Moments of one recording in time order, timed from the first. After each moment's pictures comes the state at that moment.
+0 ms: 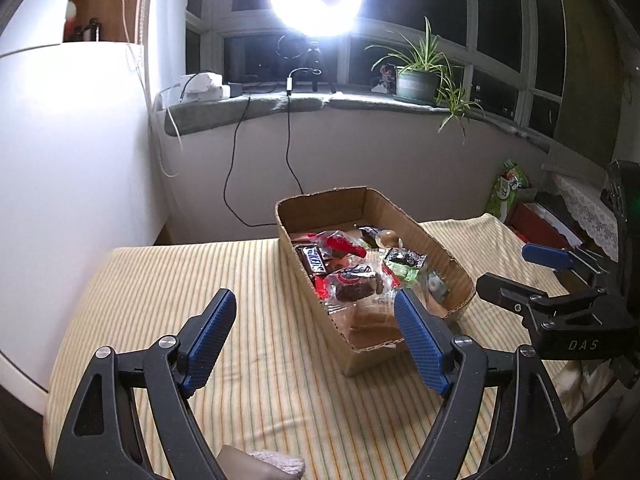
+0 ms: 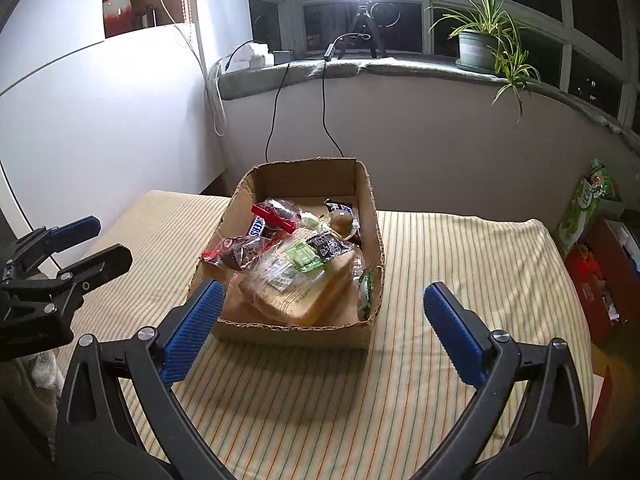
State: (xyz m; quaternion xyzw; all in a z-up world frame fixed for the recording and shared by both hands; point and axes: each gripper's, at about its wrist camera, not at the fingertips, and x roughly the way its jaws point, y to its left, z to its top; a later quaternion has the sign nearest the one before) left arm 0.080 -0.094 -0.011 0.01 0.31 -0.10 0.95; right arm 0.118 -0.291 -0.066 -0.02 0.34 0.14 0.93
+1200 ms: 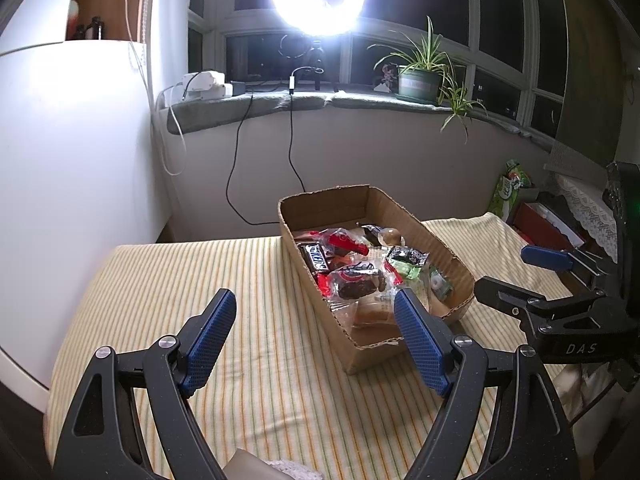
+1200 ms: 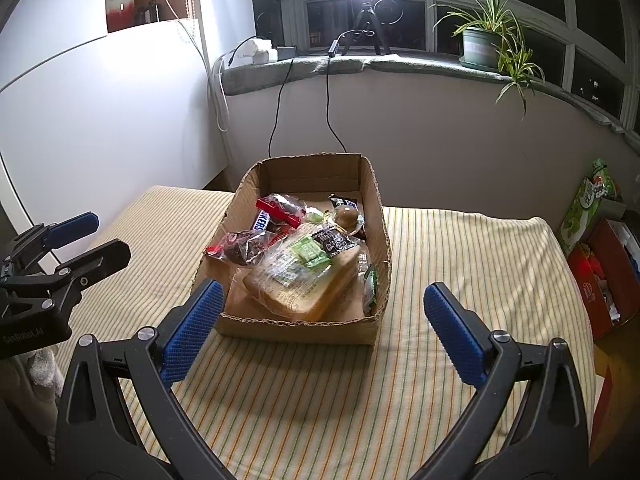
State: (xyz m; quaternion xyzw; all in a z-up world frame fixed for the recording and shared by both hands) left arm 0.077 -0.095 -0.014 0.01 0.31 -0.09 0.95; right arm 0.117 -0.287 -0.071 -0.03 0.35 0.14 0.93
